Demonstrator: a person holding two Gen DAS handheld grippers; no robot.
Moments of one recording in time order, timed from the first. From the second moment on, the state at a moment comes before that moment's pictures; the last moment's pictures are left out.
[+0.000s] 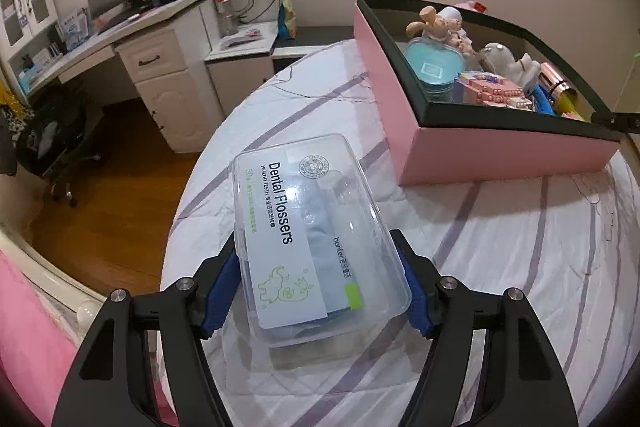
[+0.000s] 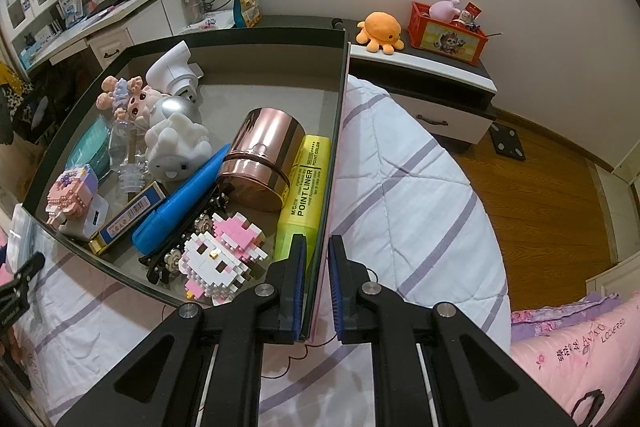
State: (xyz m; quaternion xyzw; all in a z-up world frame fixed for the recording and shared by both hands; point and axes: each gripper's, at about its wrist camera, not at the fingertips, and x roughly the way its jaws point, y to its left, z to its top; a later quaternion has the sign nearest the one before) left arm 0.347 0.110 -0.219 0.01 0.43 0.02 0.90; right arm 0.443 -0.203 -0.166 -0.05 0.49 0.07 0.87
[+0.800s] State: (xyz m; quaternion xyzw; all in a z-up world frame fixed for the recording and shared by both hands) left arm 0.362 0.113 -0.220 -0.06 0.42 0.08 0.90; right arm 0.443 -0.203 -0.168 -0.04 0.49 0.07 0.87
